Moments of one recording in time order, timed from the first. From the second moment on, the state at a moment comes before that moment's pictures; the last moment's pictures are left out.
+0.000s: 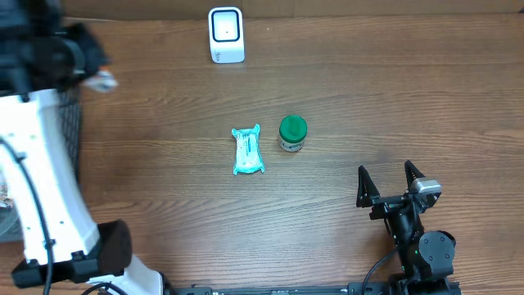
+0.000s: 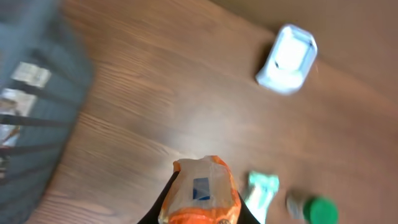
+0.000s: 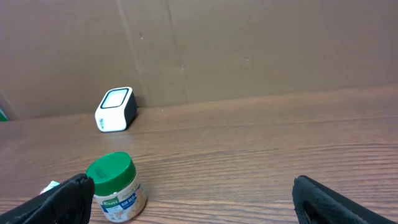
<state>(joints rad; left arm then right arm) 0.12 1.80 2.42 -1.57 0.02 -0.35 0.12 0.01 0.02 -0.03 -0.04 0.17</state>
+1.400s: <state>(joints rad) -0.31 1.79 1.16 -0.78 -0.19 -0.36 0.12 0.01 0.02 -0.03 -0.04 0.17</state>
